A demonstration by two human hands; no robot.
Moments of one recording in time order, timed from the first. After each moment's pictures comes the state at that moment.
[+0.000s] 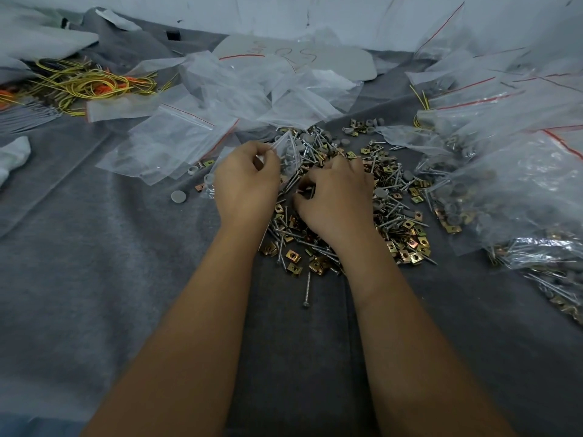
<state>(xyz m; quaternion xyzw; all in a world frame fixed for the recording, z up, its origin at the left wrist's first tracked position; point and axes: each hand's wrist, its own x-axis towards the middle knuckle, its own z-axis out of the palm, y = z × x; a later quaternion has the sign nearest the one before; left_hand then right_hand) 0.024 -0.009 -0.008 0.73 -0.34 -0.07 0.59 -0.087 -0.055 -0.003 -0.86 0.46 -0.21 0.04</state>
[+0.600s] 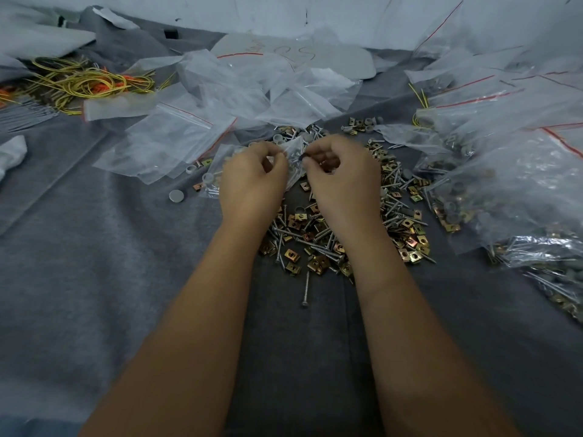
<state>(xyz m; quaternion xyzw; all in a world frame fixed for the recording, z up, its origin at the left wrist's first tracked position) 0.022 -0.011 -0.008 0.74 -0.39 -0.07 0.54 -0.089 -0.053 0.013 -0.76 0.38 -0.46 0.25</state>
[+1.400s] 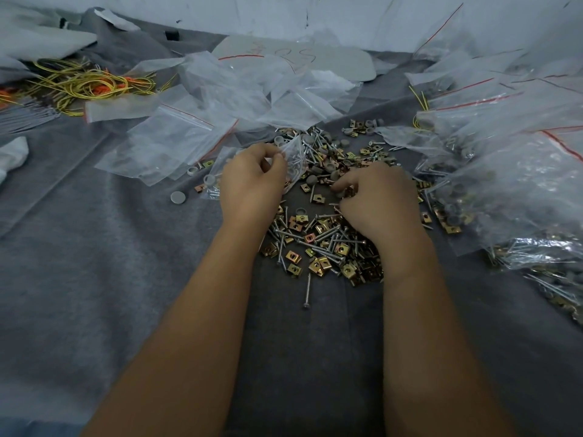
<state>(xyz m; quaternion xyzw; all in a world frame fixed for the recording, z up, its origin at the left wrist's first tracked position) 0.024 -0.011 -0.008 0.73 -0.37 -0.10 0.56 -0.127 -0.069 0.020 -0.84 0.51 -0.14 0.09</state>
